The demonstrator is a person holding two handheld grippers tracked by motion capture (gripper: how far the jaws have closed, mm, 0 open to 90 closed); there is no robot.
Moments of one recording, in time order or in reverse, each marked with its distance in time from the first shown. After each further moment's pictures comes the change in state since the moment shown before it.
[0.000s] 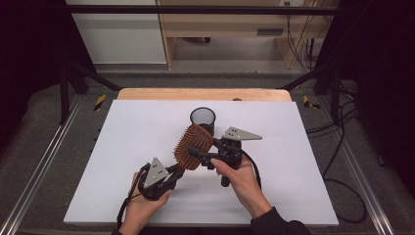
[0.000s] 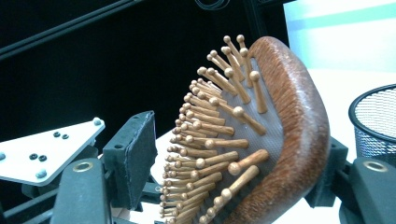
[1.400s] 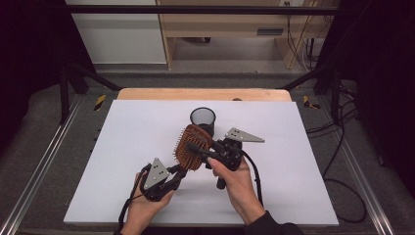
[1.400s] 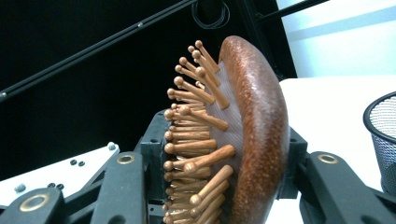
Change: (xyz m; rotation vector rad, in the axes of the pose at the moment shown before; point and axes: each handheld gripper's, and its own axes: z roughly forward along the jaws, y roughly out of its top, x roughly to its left) left arm -0.006 0.005 0.000 -0.048 -0.024 -0.013; right arm 0.011 0.002 -0.003 -0.080 0.011 0.083
